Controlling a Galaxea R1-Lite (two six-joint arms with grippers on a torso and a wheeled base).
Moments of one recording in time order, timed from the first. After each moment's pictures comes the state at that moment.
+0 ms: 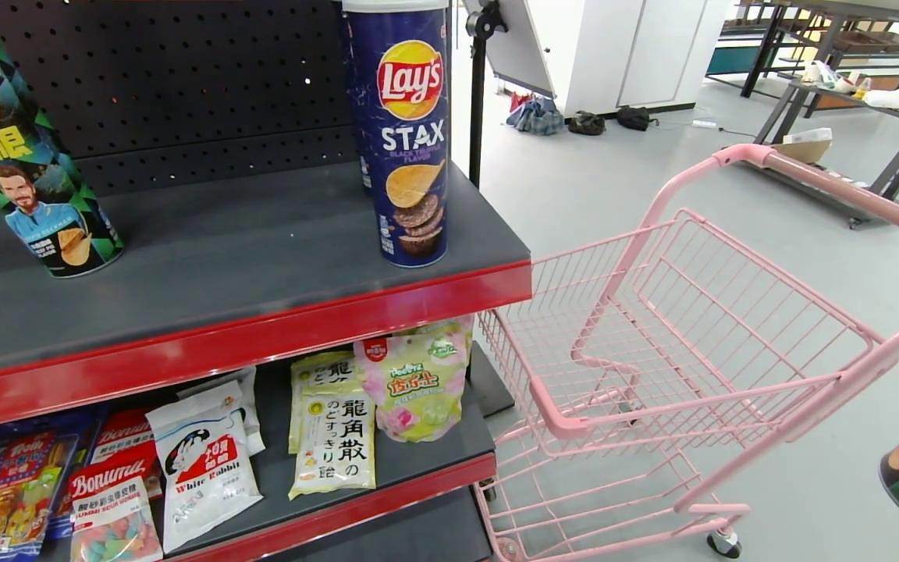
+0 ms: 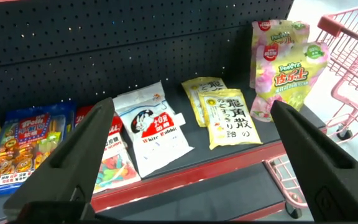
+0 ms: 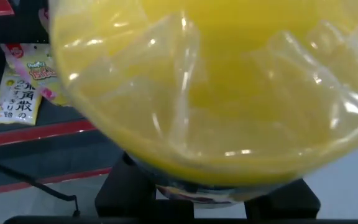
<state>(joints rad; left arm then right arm) 0.00 0.00 0.00 0.00 0.01 0.01 0.02 0.71 -0.77 0.31 0.07 -0.08</state>
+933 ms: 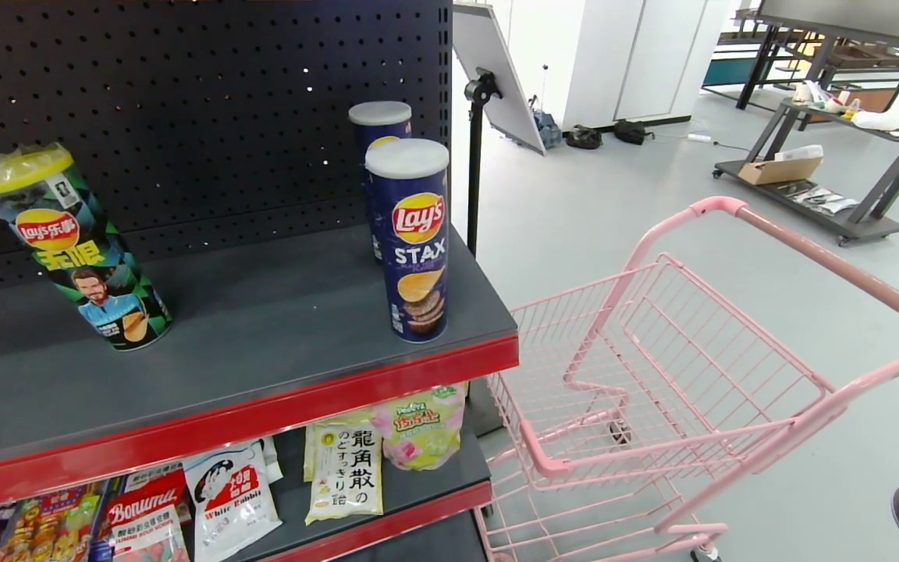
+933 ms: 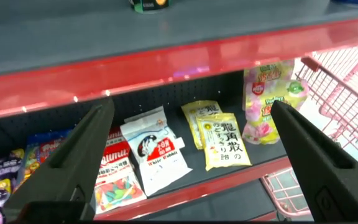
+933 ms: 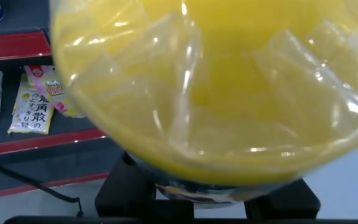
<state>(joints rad) 0.00 0.00 0.00 0.00 0.01 0.01 0.01 0.60 -0.68 0.31 0.06 -0.10</state>
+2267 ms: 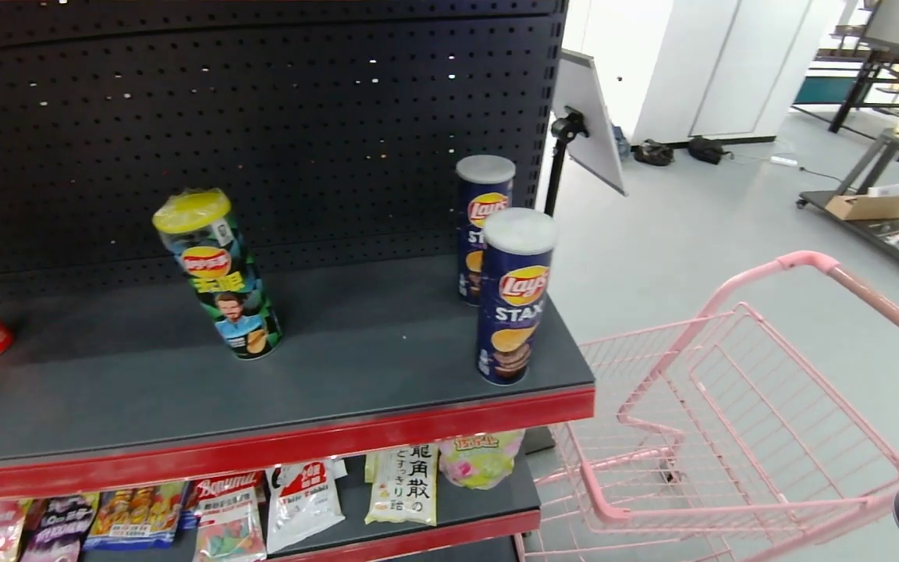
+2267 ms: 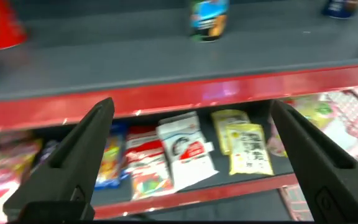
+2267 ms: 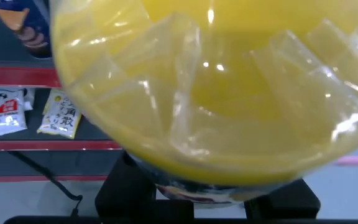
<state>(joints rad) 0.00 0.00 0.00 0.00 0.01 0.01 0.01 0.62 -0.66 0.30 0.03 -0.13</state>
